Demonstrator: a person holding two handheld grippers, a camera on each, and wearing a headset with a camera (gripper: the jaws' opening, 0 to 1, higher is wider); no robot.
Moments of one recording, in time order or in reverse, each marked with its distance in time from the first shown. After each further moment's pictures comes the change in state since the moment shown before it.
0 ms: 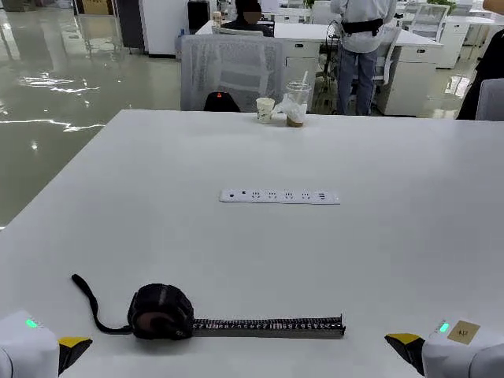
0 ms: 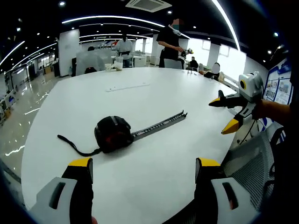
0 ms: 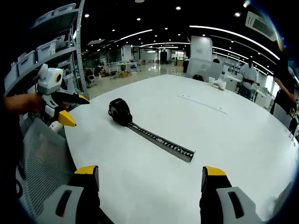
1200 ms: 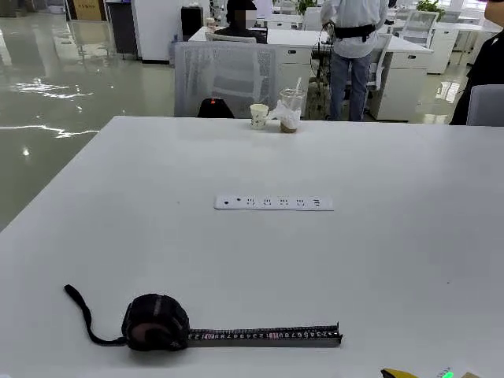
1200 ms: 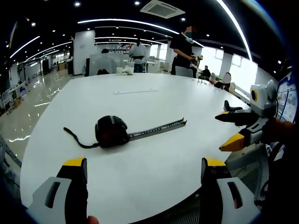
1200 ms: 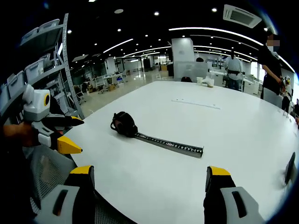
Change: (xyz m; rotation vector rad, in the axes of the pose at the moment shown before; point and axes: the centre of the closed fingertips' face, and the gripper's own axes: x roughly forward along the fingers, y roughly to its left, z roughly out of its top) left arm -0.020 -0.027 0.002 -0.094 -0.054 0.108; right arm -0.011 0.040 0.013 0.151 -0.069 -0.068
